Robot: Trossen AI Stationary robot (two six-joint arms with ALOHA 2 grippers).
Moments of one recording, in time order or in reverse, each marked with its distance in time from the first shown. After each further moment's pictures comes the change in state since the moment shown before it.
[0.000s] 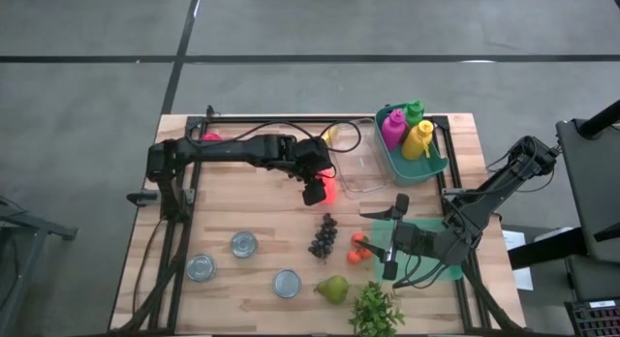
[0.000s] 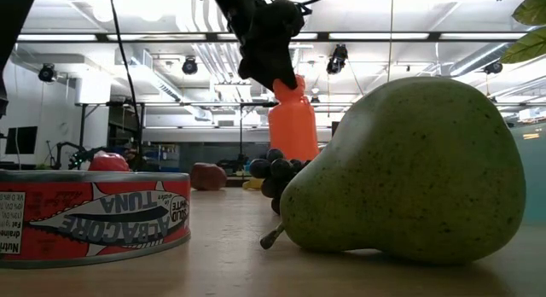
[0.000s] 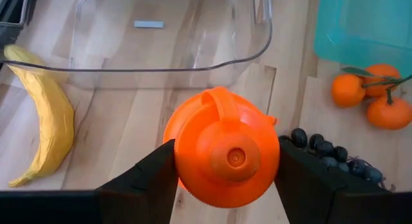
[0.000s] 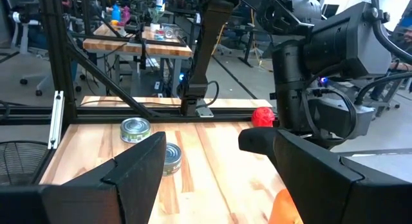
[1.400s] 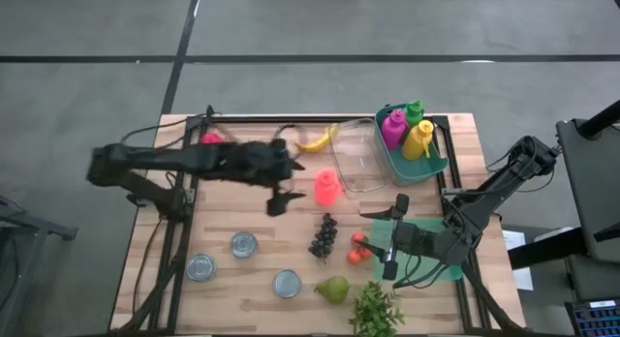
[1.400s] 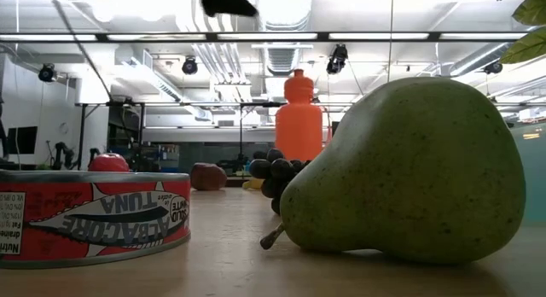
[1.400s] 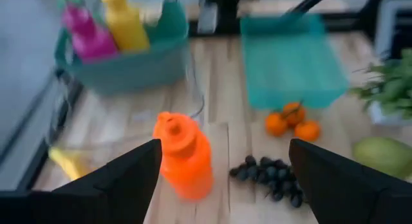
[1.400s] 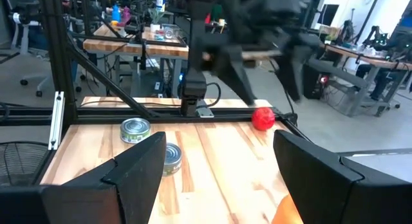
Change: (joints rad) left arm -0.133 -0.509 -0.359 0.286 -0.049 0.162; right arm 0.000 0.000 0.000 0.002 0.000 0.001
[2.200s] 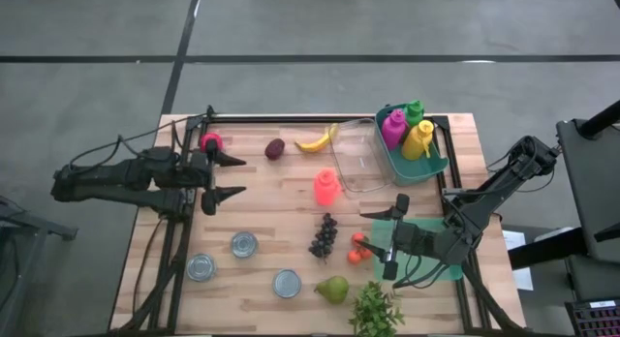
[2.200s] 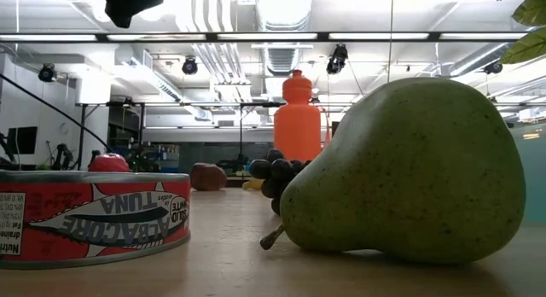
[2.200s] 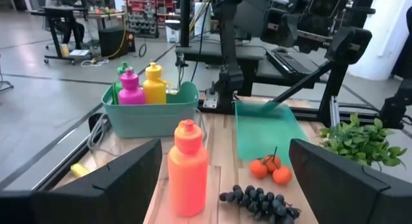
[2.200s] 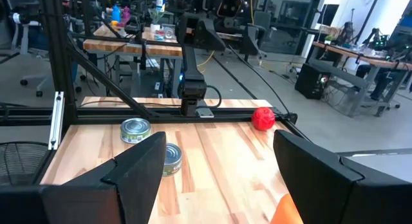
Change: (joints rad) left arm -0.014 -0.811 -0.618 0.255 -0.015 -0.106; right arm 0.000 0.000 0.000 0.000 0.000 0.000
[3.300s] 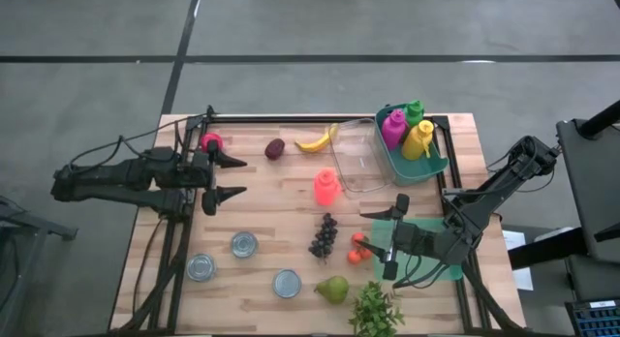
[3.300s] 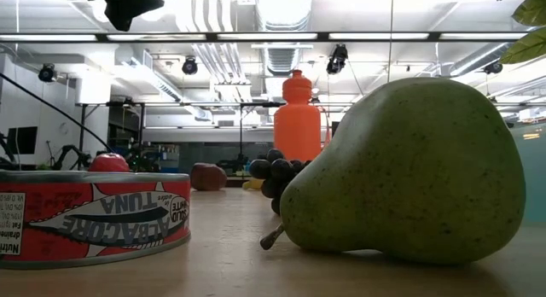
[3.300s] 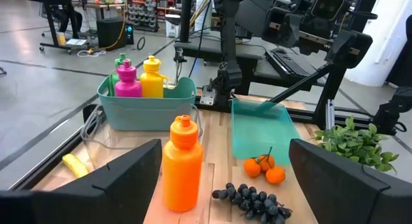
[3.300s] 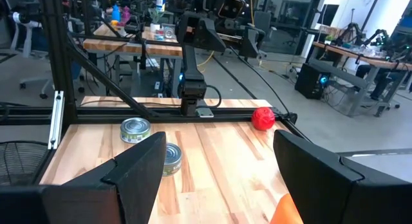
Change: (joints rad) left arm 0.000 0.008 0.000 -0.003 0.004 -0.058; right arm 0.000 0.000 0.000 -0.002 0.000 -0.001
